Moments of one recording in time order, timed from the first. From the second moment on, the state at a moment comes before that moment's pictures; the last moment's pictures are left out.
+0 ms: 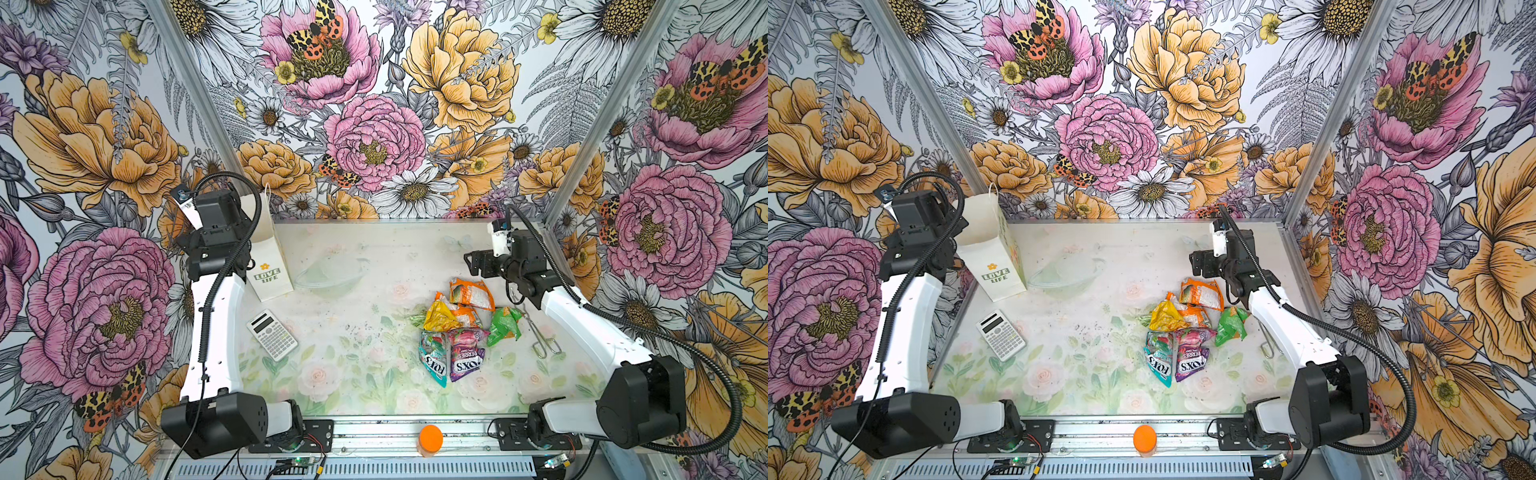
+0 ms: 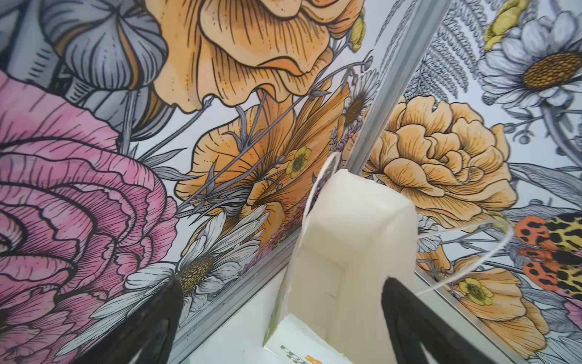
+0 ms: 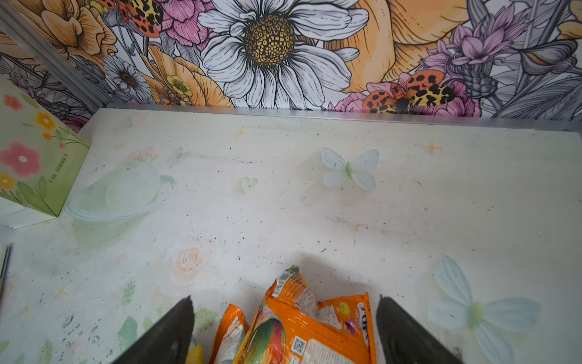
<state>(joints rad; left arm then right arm) 0.22 1.33 1.54 -0.62 -0.56 -0.37 0.20 1.35 1.07 -0.30 -0.19 0.11</state>
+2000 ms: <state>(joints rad) 0.34 1.67 1.68 -0.73 -0.32 -0.41 0.42 1.52 1.25 -0.38 -0.03 0.13</state>
